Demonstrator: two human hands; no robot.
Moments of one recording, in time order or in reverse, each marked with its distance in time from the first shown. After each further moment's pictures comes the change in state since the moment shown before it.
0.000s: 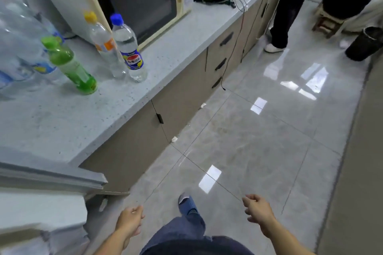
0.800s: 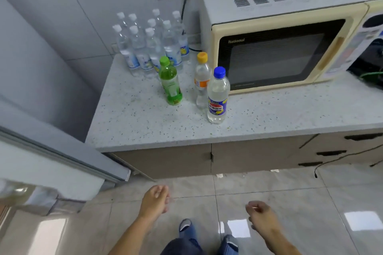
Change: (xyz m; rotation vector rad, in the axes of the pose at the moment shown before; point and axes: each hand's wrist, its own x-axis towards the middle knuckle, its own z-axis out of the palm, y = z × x) left_hand -0.050 0.188 0.046 -0.660 0.417 0.053; right_hand 0.120 -0.332 0.068 -0.633 -0.427 -0.488
